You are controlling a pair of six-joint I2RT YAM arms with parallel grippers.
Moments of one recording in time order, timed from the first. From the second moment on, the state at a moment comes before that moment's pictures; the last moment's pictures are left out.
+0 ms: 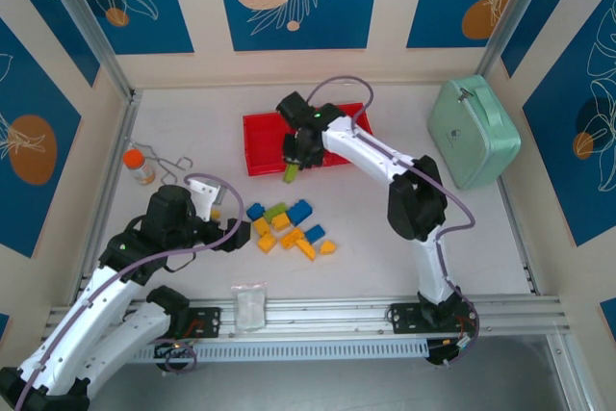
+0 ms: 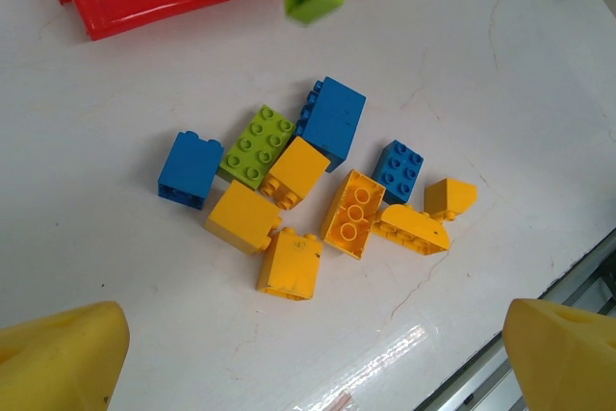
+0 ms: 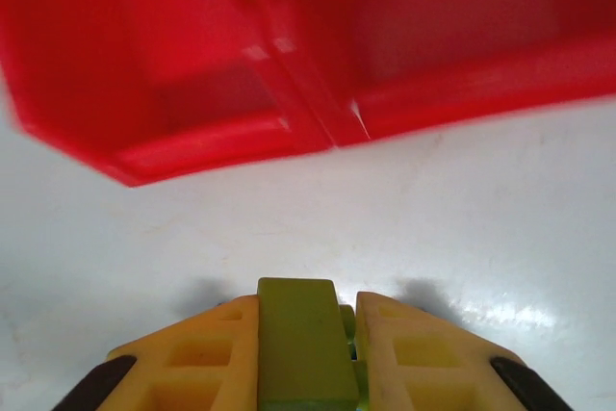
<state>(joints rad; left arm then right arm) -0.50 0.64 0.72 -0.78 0.26 -0.26 0.69 2.09 1.95 -1.02 -0.03 0.80</state>
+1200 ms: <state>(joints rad) -0.50 0.65 0.72 -0.79 0.21 -0.26 0.37 2.48 2.39 -1.09 0.23 -0.07</state>
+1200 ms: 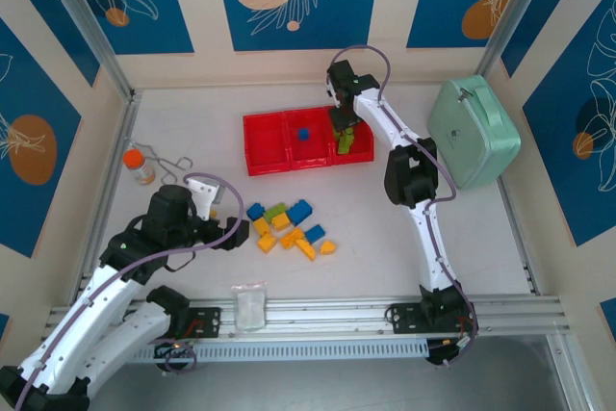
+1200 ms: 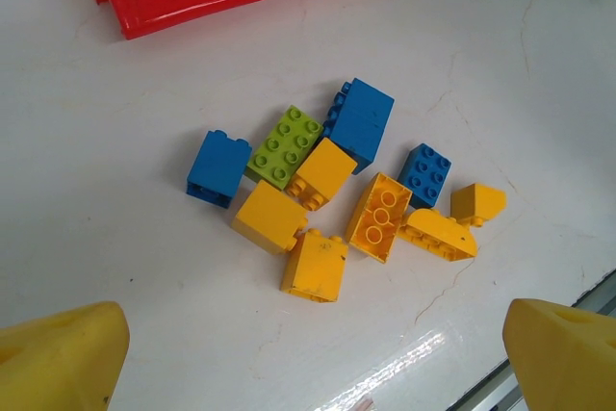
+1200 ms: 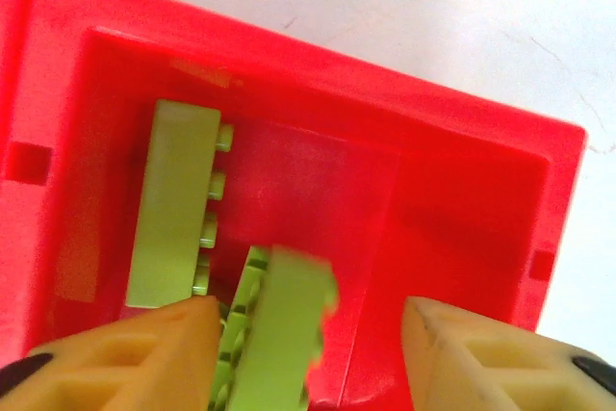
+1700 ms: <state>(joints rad) -0.50 0.65 0.72 -0.80 0.21 -0.26 0.44 2.30 2.39 -1.32 0.29 0.27</state>
